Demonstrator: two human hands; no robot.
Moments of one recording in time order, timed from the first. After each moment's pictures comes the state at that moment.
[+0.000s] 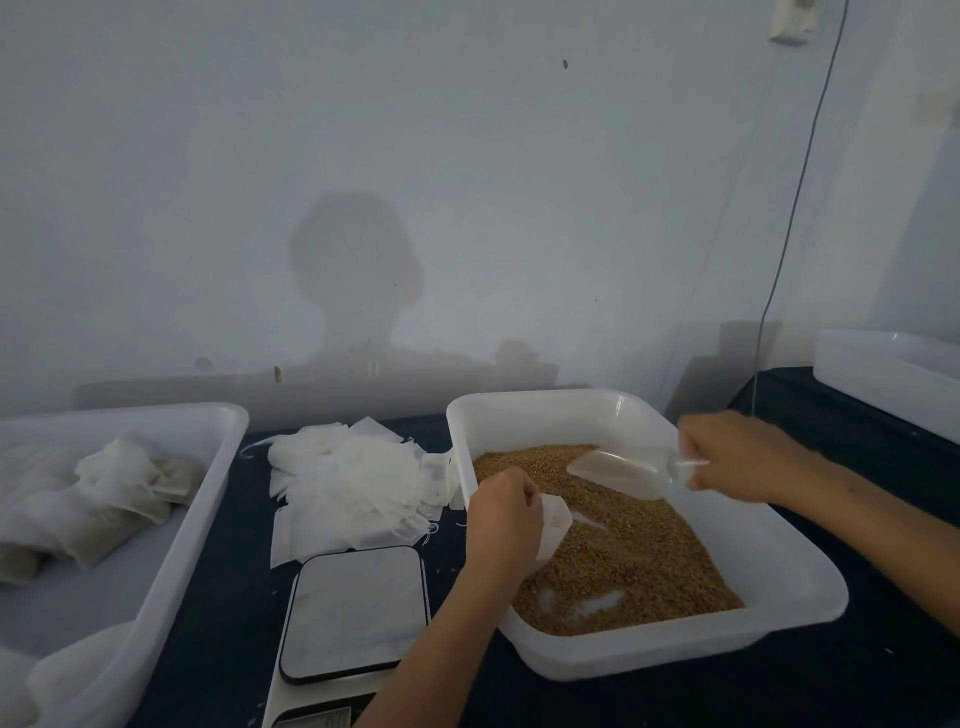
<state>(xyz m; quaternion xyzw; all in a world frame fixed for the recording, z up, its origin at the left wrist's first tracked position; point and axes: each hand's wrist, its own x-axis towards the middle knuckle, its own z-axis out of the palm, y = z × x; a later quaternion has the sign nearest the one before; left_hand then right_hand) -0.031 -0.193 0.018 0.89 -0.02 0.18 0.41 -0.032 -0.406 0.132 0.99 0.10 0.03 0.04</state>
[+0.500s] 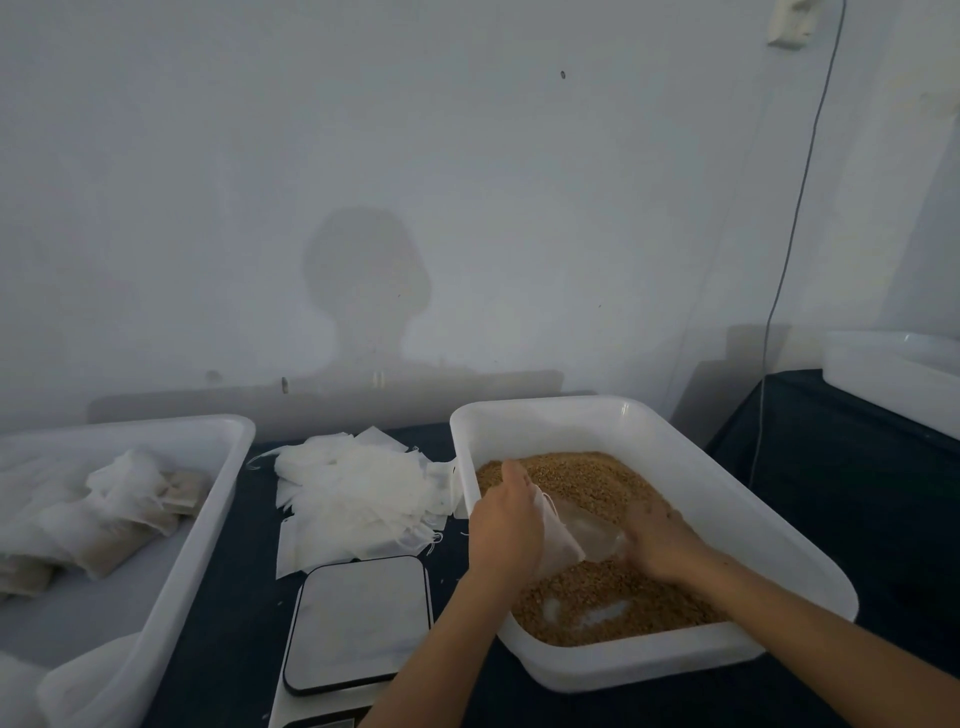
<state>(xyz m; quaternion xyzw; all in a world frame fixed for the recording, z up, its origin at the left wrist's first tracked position) -0.034 -0.191 0.024 0.92 -0.05 0.20 0.33 0.004 -0.376 0.008 0.99 -0.01 -0.10 -0.04</state>
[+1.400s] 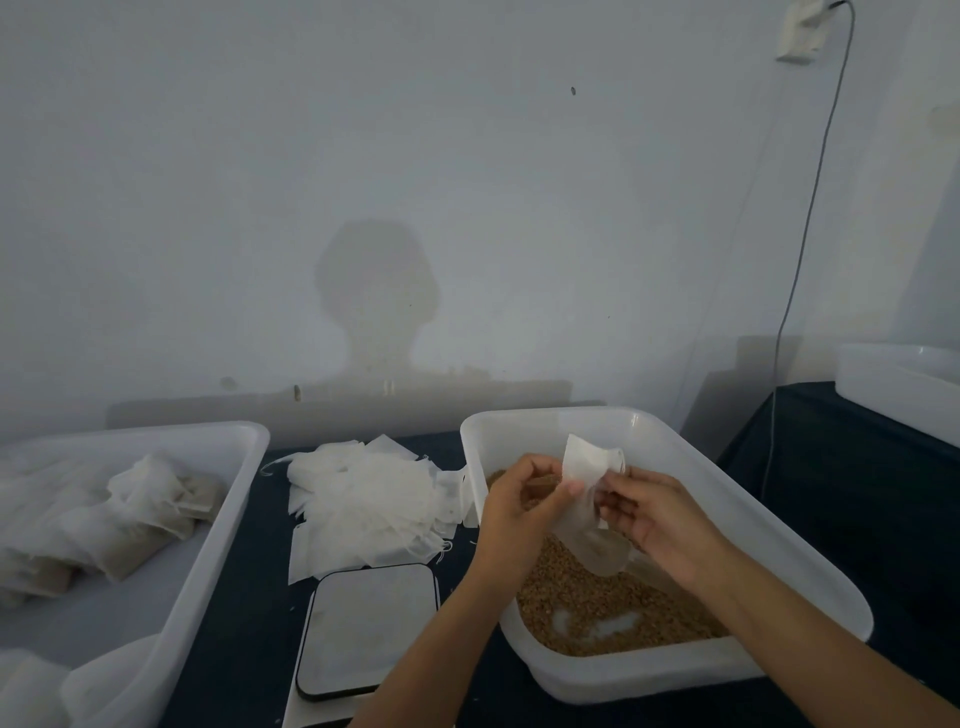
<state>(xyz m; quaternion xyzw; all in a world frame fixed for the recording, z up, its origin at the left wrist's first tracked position) -0.047 -0.182 0.036 0.67 -0.18 0.14 0.71 -0.031 -0.343 0.062 0.60 0.02 -0.05 -0.80</state>
